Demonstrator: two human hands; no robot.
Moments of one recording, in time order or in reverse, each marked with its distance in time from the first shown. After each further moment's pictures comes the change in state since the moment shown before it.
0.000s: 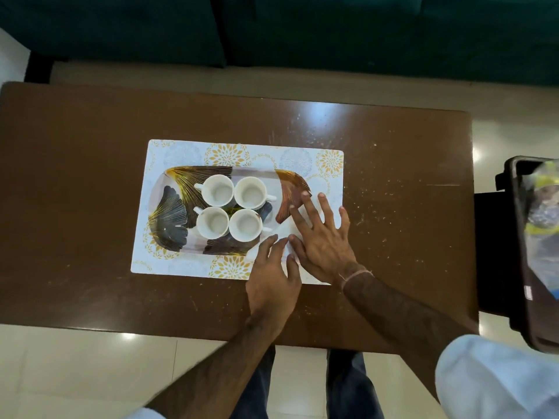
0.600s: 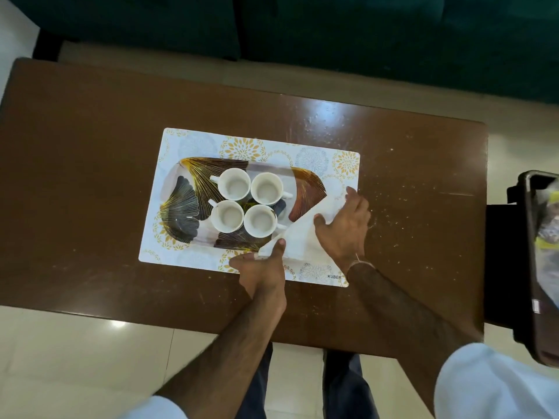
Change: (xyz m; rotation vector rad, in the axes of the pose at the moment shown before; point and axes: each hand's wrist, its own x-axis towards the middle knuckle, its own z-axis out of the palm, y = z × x) left_hand 0.034 -0.011 -0.008 -0.594 0.257 -0.974; right_hand 0.031 -0.018 -0.020 0.605 0.286 0.563
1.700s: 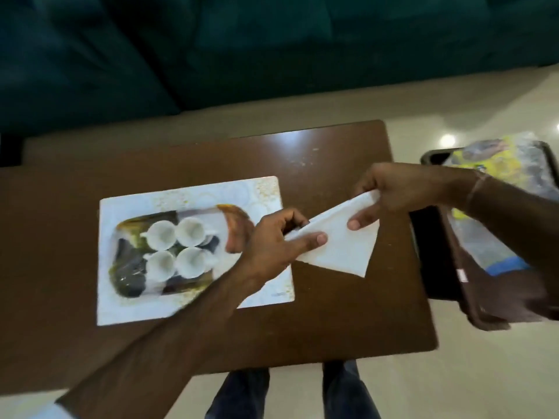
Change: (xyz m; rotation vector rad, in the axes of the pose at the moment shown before) left_hand -0.152 0.098 0.059 0.442 -1.008 0.805; right_hand 0.078 0.056 -0.297 -0.155 -0.843 -0.355
